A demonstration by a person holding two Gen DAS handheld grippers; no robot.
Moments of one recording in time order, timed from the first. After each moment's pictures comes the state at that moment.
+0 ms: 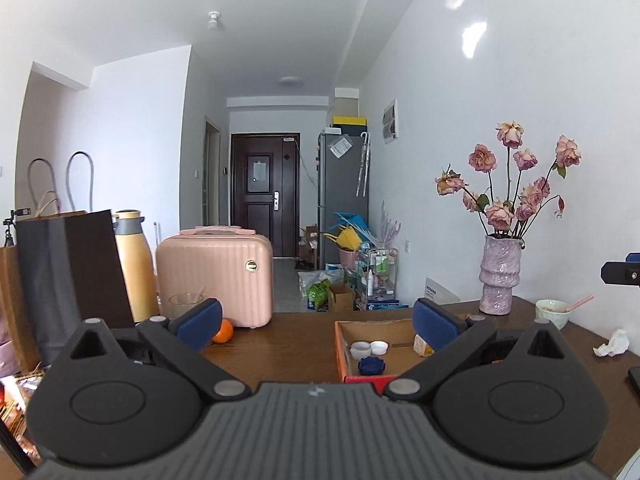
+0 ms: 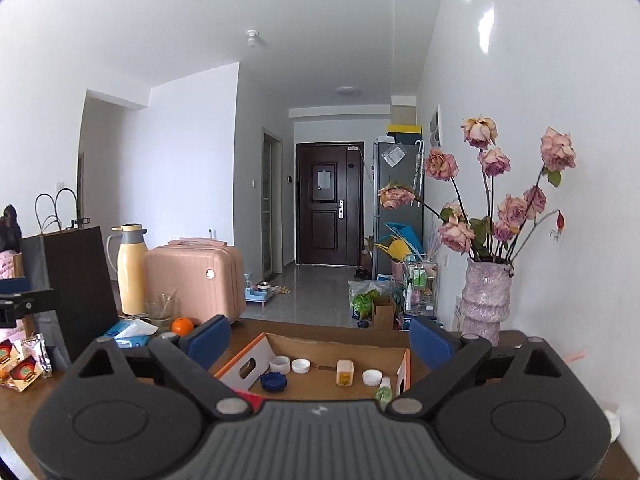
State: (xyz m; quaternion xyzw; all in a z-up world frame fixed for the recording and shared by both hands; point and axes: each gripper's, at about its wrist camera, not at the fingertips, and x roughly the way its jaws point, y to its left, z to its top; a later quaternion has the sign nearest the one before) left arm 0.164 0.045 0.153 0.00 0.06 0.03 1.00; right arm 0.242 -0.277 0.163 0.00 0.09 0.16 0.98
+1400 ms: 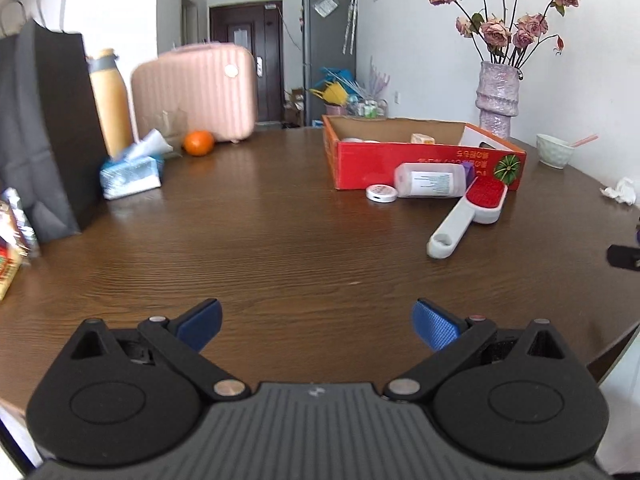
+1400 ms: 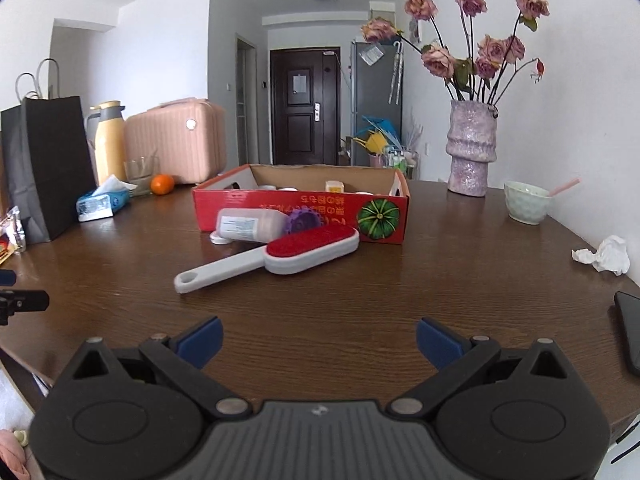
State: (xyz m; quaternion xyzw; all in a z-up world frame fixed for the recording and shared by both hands) left arm 0.178 0.048 -0.020 0.00 0.28 0.00 0.96; right arm 0.206 -0.264 -0.029 -0.01 0.24 0.11 0.96
